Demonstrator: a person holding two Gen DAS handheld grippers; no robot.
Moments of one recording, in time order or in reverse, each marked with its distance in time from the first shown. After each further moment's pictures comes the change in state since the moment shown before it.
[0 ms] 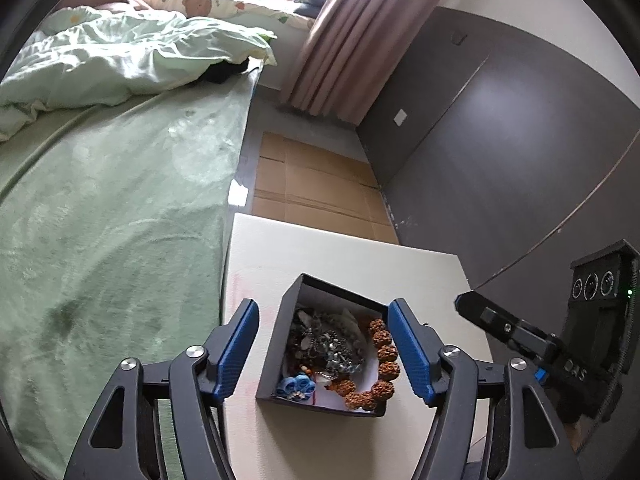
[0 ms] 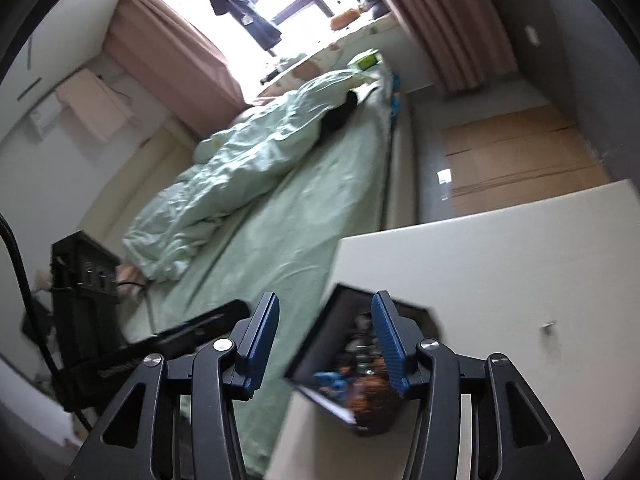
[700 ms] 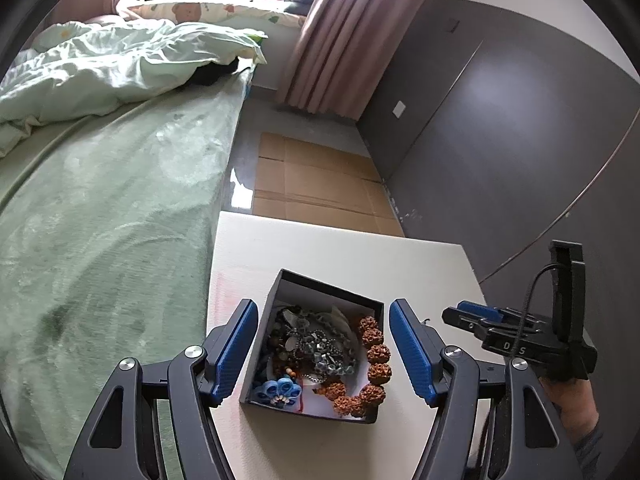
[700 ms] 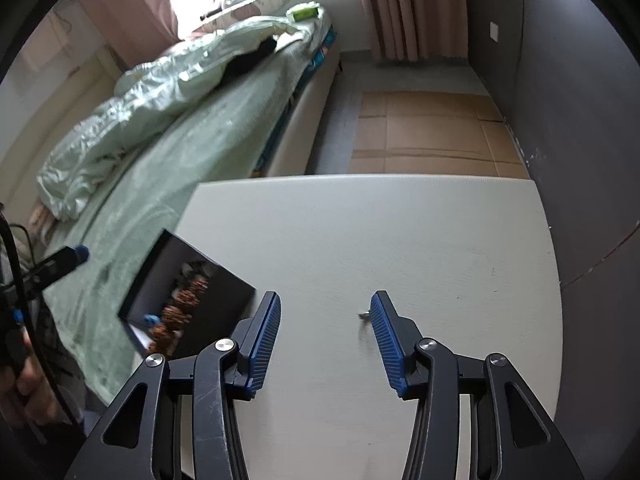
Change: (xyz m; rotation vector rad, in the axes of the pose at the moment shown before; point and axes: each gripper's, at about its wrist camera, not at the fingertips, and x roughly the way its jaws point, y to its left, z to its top) left arm 0.021 -0.022 -0.005 0.042 0.013 0.047; right arm 0.007 -0.086 0.012 -0.130 0.257 -0.331
